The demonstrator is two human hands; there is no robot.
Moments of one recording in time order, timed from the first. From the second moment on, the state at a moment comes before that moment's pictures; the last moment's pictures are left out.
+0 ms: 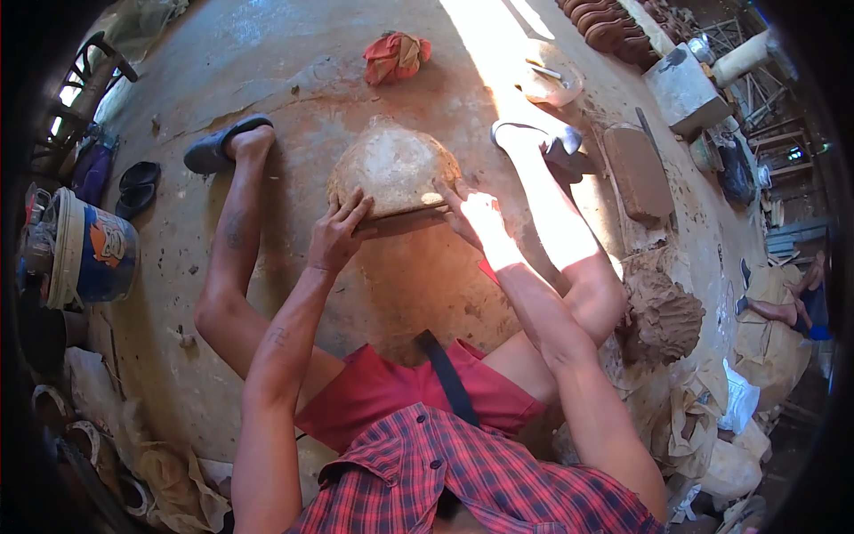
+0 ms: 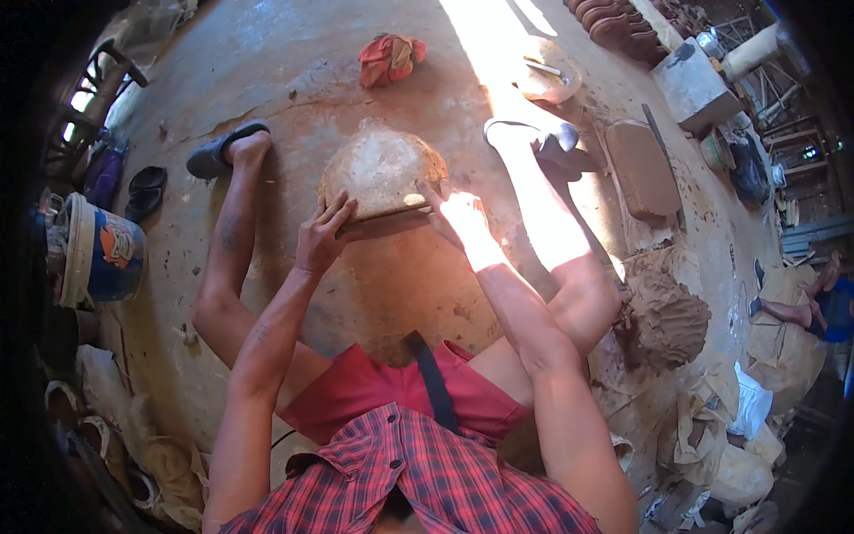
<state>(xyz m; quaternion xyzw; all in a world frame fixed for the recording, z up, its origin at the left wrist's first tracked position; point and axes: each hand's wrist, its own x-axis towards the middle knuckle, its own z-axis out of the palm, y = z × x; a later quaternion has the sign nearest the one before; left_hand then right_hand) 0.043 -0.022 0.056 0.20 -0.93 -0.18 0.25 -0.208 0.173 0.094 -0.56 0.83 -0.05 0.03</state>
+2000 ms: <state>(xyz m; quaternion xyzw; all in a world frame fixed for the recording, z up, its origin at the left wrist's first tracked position) 0.011 0.006 0.065 0.19 -0.95 -0.04 0.23 -0.167 0.151 0.085 -0.61 0.77 -0.15 -0.10</state>
